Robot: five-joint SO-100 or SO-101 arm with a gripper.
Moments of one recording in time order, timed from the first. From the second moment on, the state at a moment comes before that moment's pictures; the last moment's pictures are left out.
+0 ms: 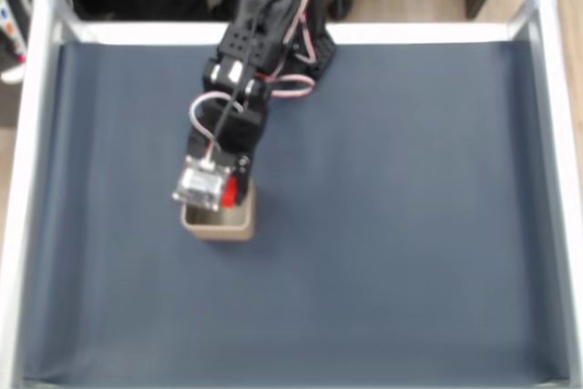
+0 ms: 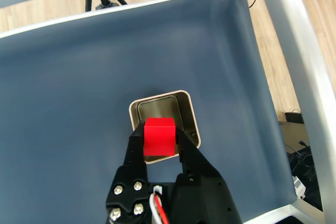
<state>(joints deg) 19.2 122.7 120.7 53.1 -98.7</state>
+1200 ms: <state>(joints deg) 22.8 119.9 126.6 42.2 -98.1</state>
